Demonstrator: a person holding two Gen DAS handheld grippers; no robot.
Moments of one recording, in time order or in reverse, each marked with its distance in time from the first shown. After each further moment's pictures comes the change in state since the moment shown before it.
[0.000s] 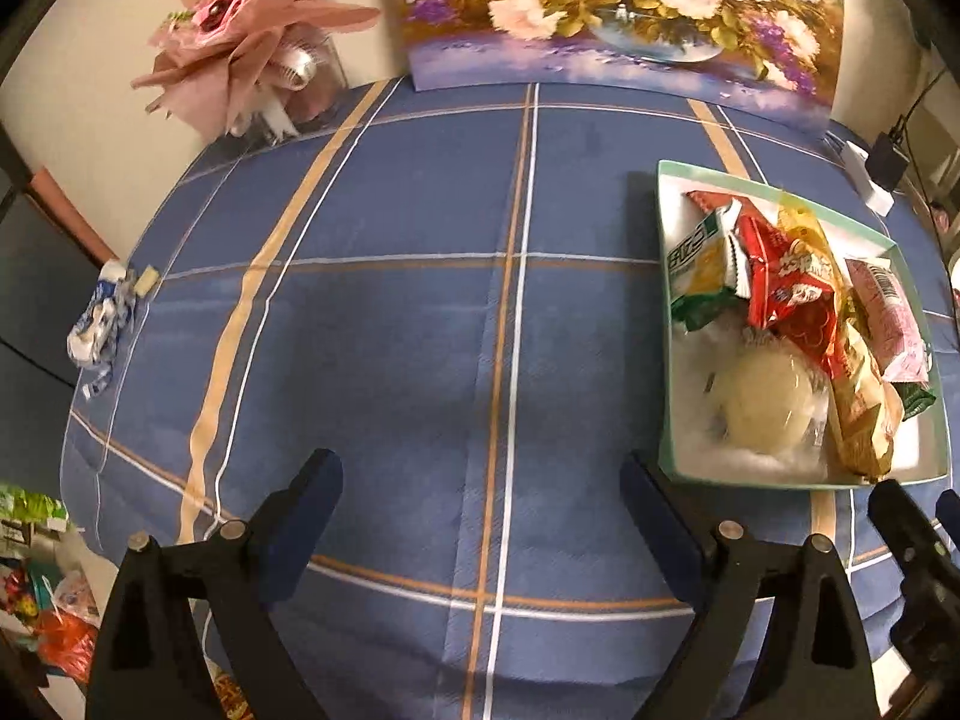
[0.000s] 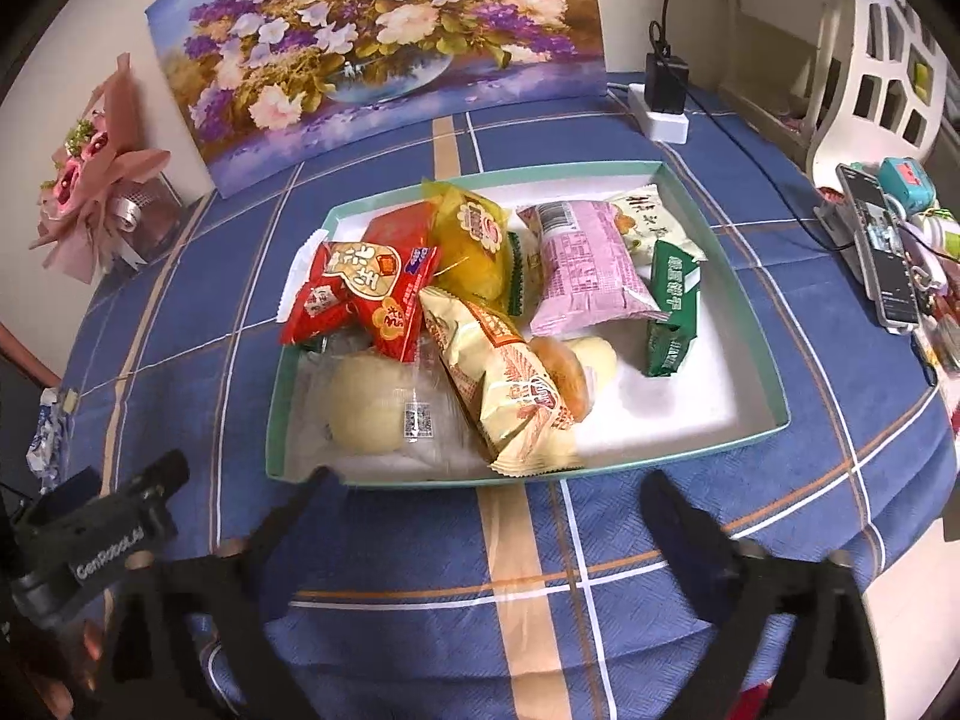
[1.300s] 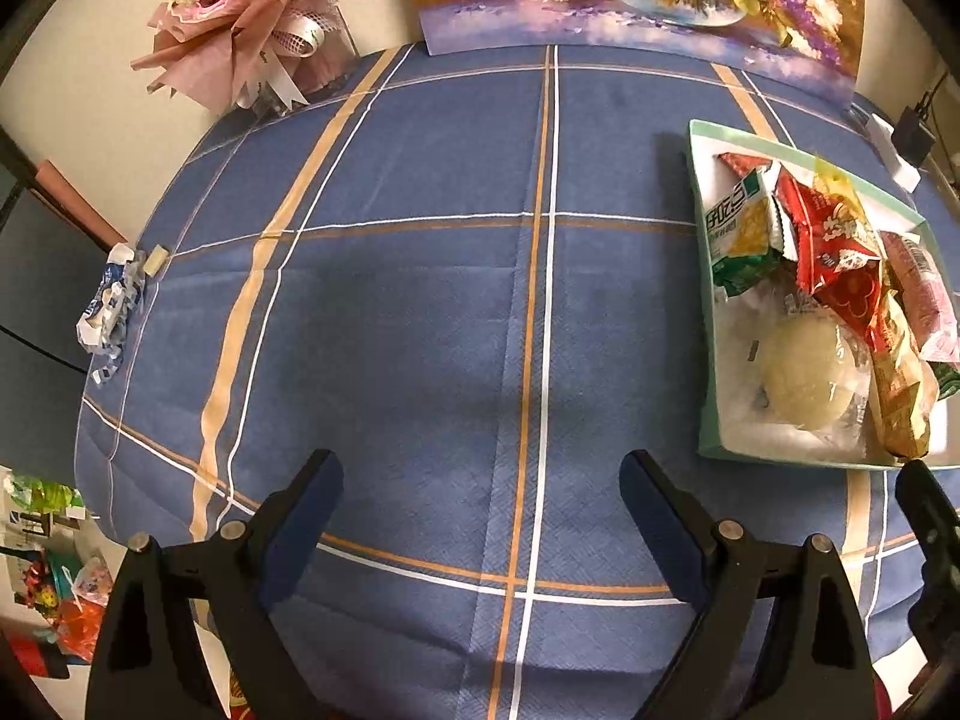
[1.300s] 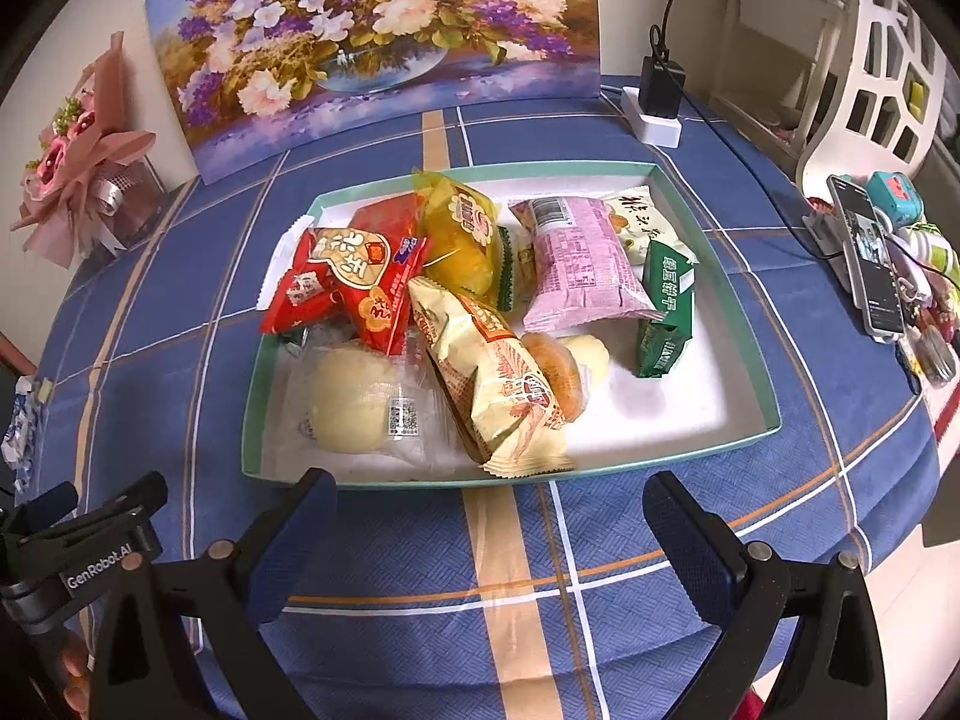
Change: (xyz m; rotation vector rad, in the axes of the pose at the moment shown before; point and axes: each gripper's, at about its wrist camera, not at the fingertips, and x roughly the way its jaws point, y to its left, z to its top) left arm 0.016 0.003 0.000 0.013 0.074 0.054; right arm 0.008 0.008 -0.001 -0.028 0.009 -0.062
